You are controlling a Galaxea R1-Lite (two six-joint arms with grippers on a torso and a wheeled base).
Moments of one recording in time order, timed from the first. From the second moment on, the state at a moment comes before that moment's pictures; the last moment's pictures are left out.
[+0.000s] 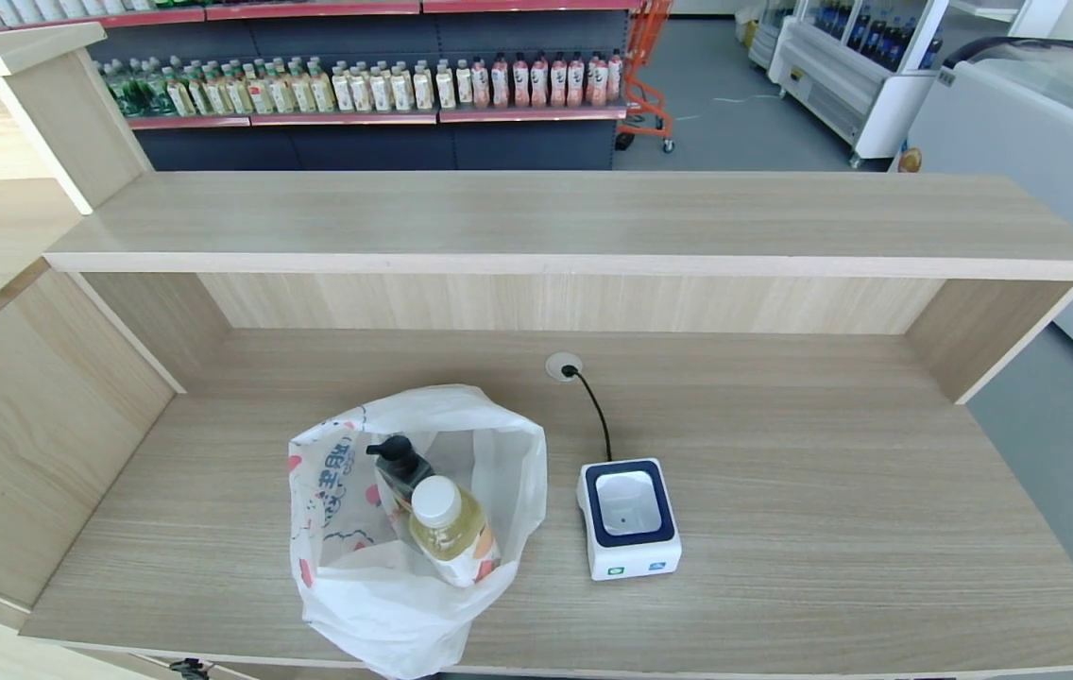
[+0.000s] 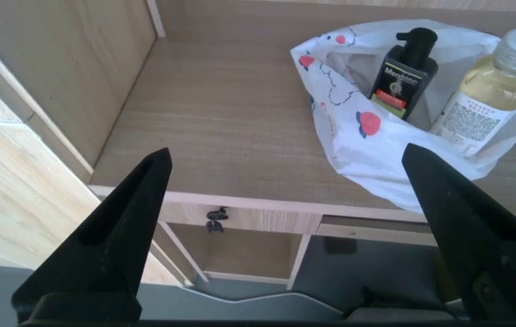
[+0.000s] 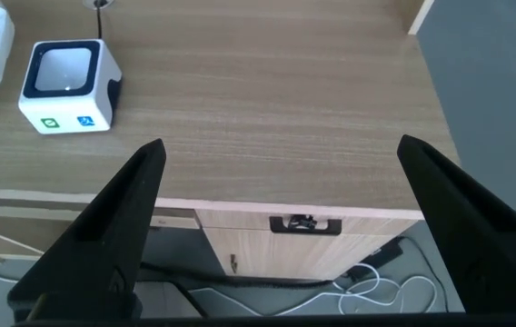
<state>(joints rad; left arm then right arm) 0.00 0.00 0.00 0.00 0.05 -0.01 -0.01 0.00 0.00 0.02 0.01 -0.07</state>
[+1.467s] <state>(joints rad) 0.00 0.00 0.00 0.00 0.05 -0.01 0.00 0.00 0.00 0.02 0.01 -0.04</state>
